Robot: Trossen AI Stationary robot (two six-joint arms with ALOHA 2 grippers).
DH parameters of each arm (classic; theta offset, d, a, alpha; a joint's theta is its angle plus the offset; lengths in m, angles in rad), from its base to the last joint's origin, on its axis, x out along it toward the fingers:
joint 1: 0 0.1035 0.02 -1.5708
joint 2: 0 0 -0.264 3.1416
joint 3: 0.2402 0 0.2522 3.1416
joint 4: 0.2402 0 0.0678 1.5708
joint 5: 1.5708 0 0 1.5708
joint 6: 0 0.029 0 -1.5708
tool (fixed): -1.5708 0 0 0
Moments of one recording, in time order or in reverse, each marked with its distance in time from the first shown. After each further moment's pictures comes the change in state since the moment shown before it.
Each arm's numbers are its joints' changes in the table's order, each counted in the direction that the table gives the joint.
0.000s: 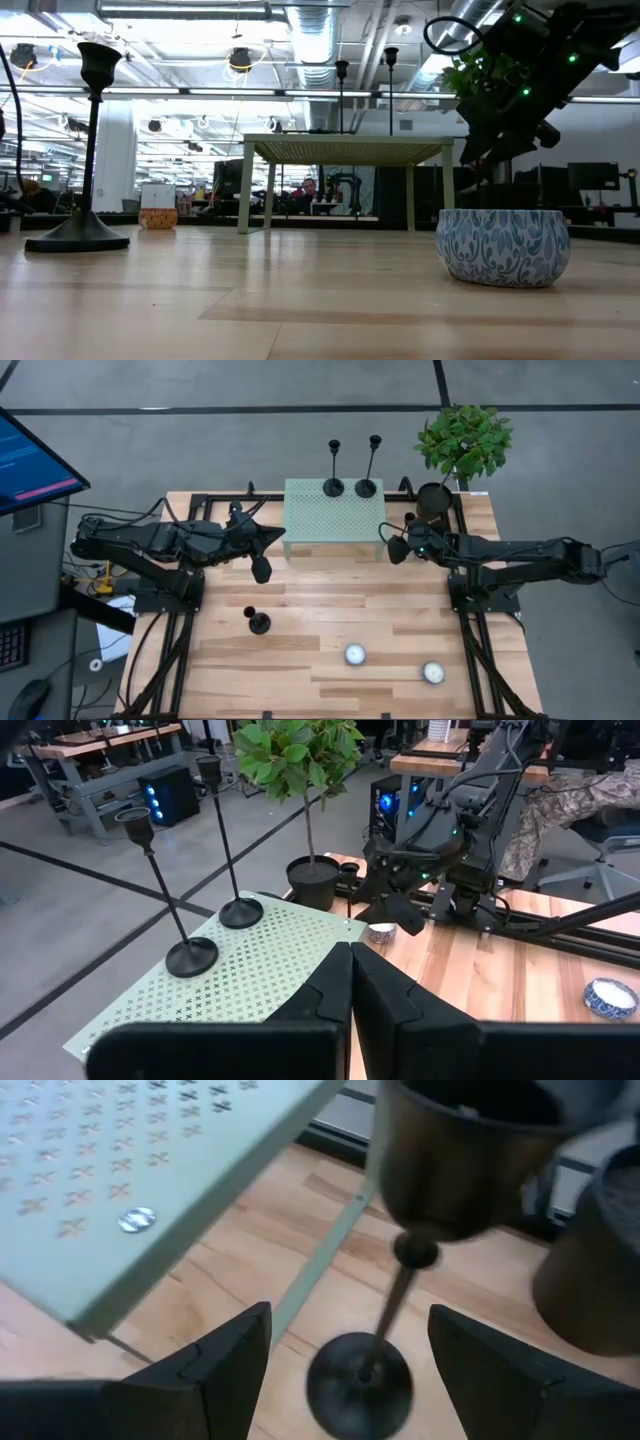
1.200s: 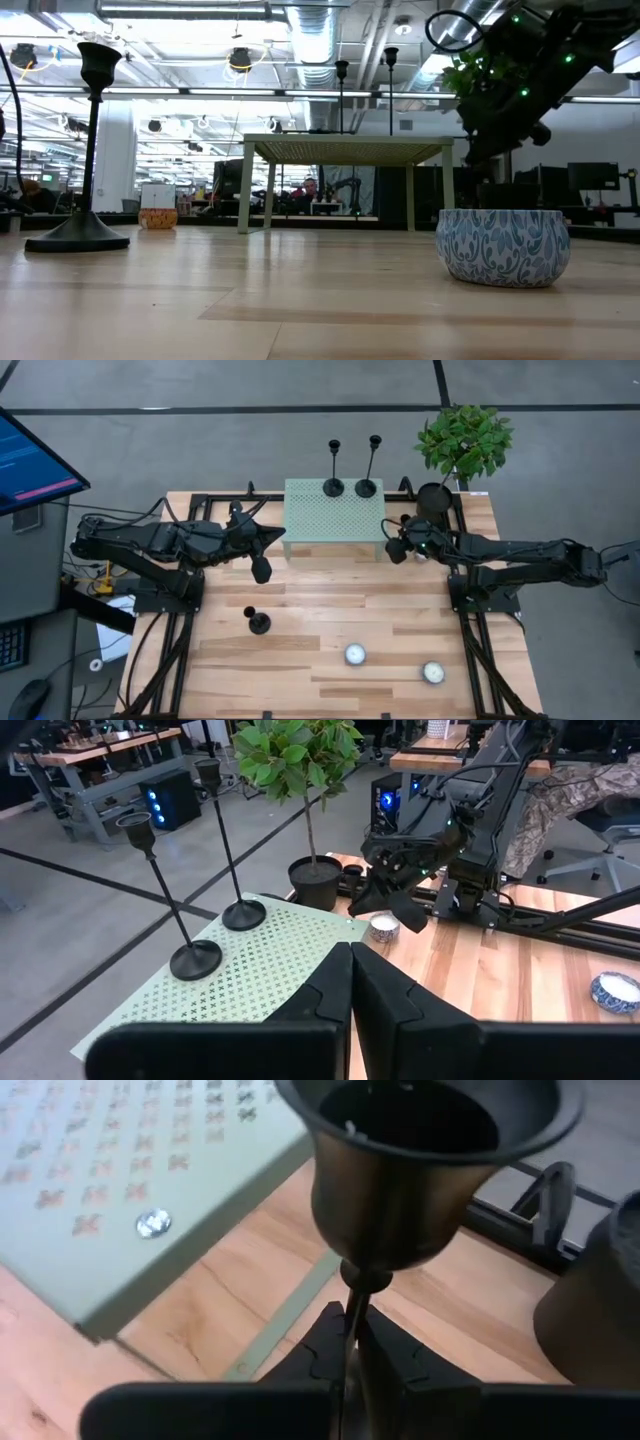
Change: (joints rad) left arm 0.000 0.000 0.000 0.000 0.001 0.026; right arm -0.039 -0.014 -0.001 -0.035 0.036 -0.132
